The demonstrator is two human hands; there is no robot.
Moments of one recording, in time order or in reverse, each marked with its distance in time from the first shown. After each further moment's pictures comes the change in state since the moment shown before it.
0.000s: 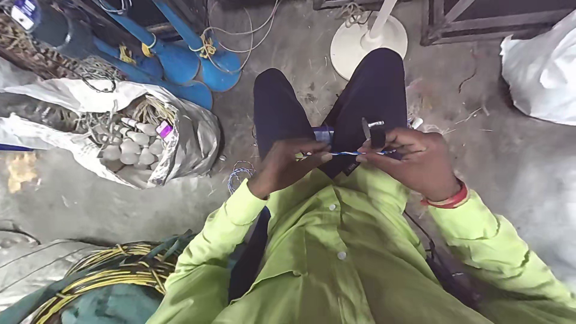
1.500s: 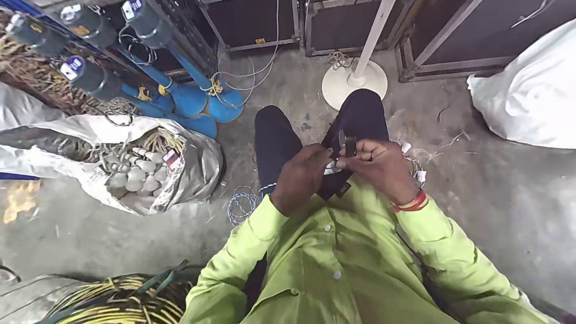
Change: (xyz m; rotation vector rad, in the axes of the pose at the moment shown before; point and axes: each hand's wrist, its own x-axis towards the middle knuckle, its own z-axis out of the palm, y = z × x) left_hand 0.032 0.006 0.035 0.456 0.267 0.235; right_hand 0.034 -0.014 0.016 0.182 0.098 0.285
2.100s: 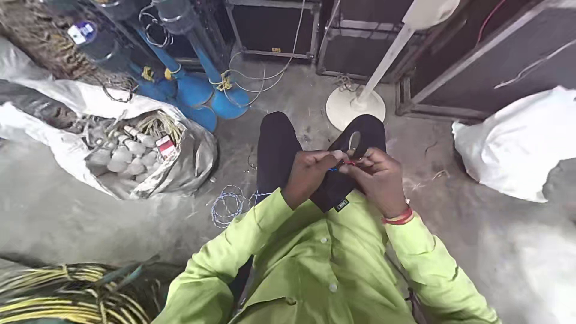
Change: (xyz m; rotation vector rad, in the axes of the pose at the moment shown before) left_hand 0.020 0.007 -0.001 -0.948 0.118 -0.501; right_hand 0.017 0.004 0.009 0.054 0.054 -0.242
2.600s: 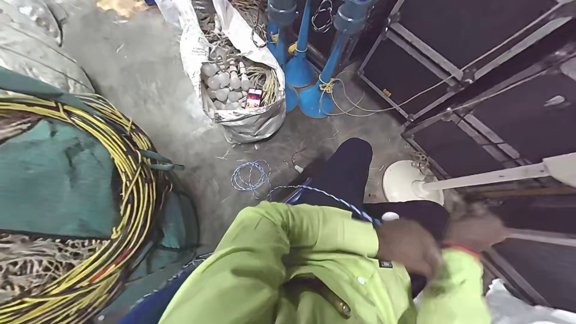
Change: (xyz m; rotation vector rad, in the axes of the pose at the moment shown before) left_hand 0.006 -0.023 0.044 0.734 -0.138 0.220; right_hand 0.115 0.037 -0.020 -1.116 0.002 0.162
